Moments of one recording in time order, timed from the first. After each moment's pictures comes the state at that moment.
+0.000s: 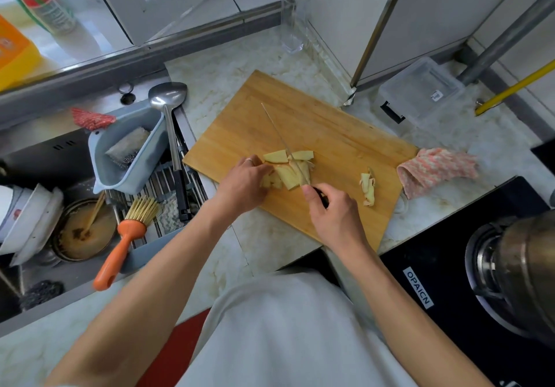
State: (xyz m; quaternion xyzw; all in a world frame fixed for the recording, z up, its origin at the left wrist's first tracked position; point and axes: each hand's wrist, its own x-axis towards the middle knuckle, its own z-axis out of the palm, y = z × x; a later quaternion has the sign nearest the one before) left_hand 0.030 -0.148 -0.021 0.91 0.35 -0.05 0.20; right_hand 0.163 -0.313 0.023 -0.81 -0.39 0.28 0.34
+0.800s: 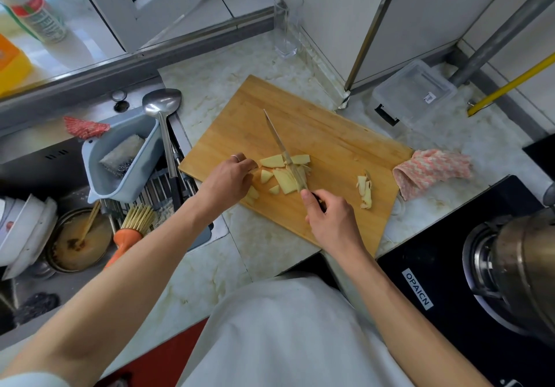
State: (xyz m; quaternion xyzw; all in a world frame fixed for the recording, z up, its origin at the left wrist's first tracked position) left_hand 0.013 -0.116 -0.035 0.93 0.30 0.07 0.20; right_hand 0.160 -0.311 0.022 -0.82 -0.35 0.31 0.34
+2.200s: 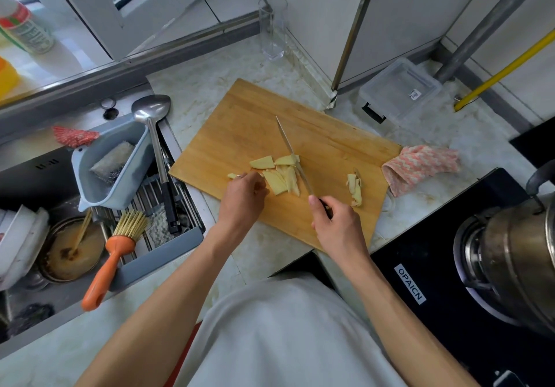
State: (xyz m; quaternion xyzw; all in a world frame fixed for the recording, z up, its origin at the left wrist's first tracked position) left_hand 0.046 -0.183 -0.028 0.81 0.47 0.14 0.32; right_hand 0.171 -0.336 0.015 -0.84 -0.31 0.29 0.35
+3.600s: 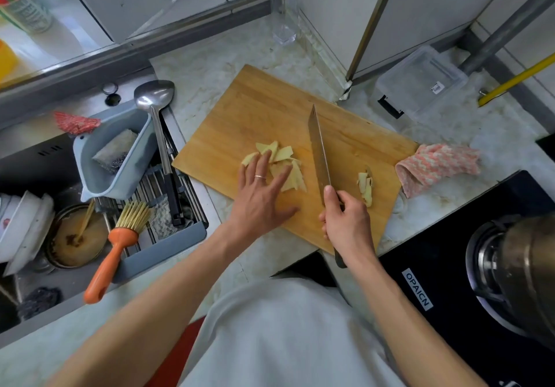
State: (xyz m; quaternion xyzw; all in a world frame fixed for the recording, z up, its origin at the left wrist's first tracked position) left_hand 0.048 -0.190 -0.046 0.93 0.34 0.04 0.15; right_hand 0.176 -0.318 0.015 -0.84 -0.20 0.34 0.38
